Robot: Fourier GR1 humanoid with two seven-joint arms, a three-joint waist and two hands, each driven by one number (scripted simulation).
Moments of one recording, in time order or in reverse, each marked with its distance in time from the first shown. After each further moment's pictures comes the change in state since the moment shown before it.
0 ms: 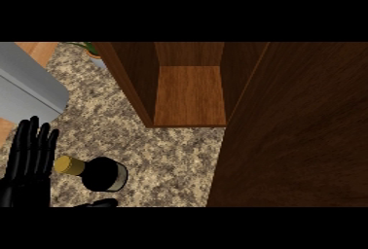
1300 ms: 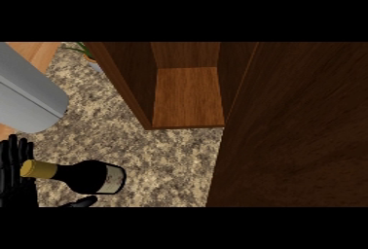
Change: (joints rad) left arm 0.078 0.020 0.201 0.272 0.148 -0.119 -0.478; right arm -0.057 -0.110 0.032 0.011 -0.001 -0.098 -0.027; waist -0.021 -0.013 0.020
